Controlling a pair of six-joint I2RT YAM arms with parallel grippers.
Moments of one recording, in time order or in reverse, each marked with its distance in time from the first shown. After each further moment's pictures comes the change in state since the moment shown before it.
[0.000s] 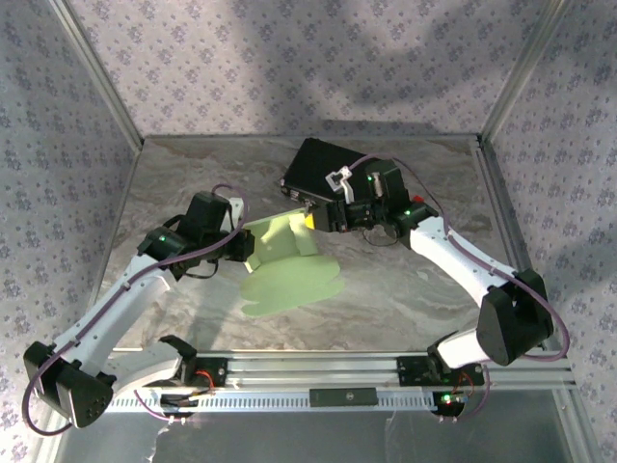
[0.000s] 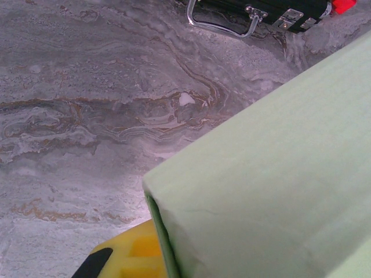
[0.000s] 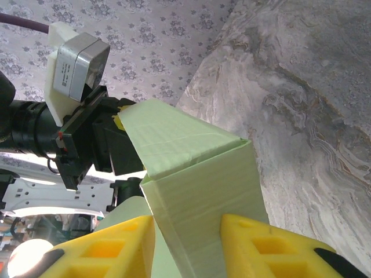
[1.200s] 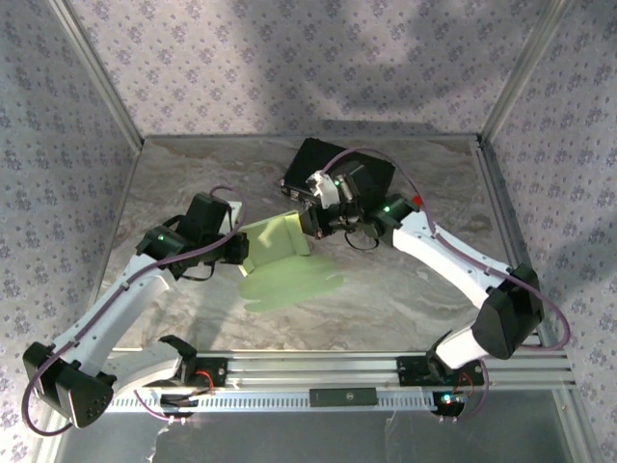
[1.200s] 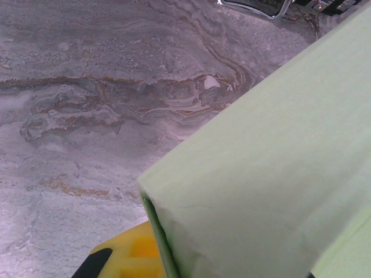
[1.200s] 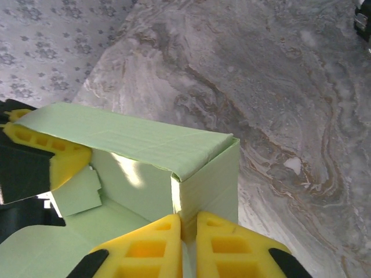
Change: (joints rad) left arm 0.001 0.000 0.014 -0.082 -0.057 -0.003; right arm 0.203 0.059 0.212 -0.327 0.540 -0.176
